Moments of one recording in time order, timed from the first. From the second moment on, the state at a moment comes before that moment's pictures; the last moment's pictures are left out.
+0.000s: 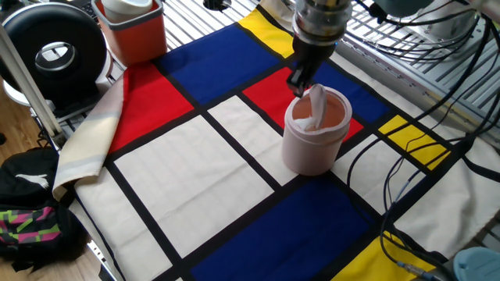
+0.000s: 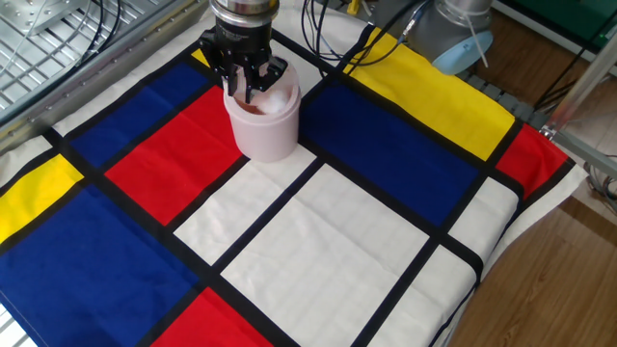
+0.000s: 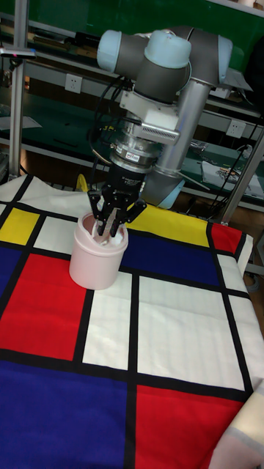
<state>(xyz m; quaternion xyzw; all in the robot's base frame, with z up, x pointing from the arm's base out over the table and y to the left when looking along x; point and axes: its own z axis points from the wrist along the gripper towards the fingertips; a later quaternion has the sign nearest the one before) 0.462 -0.038 0.179 -0.13 0.99 -0.04 0.05</state>
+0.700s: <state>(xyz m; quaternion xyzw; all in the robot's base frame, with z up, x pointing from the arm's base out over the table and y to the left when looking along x) 0.459 -0.017 0.167 -0.05 1.00 -0.03 0.06</state>
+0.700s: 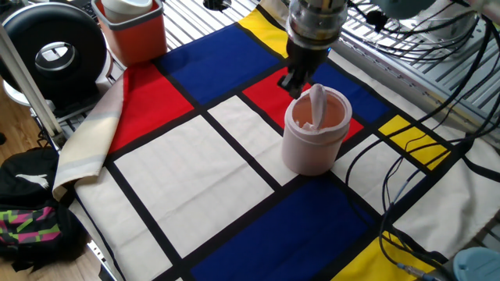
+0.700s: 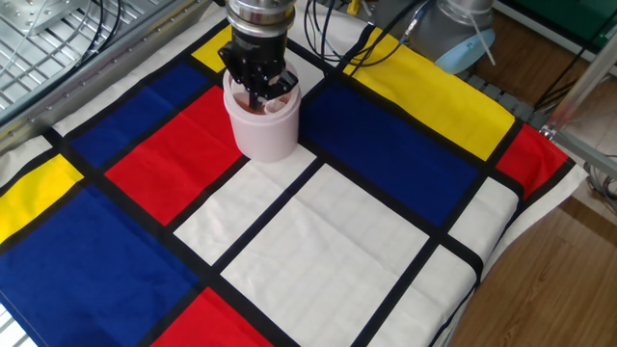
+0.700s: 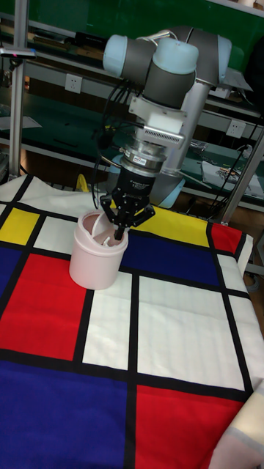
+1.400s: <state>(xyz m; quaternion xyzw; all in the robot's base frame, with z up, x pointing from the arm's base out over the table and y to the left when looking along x) 0.434 -0.049 0.175 -0.03 1.00 -0.05 0.04</state>
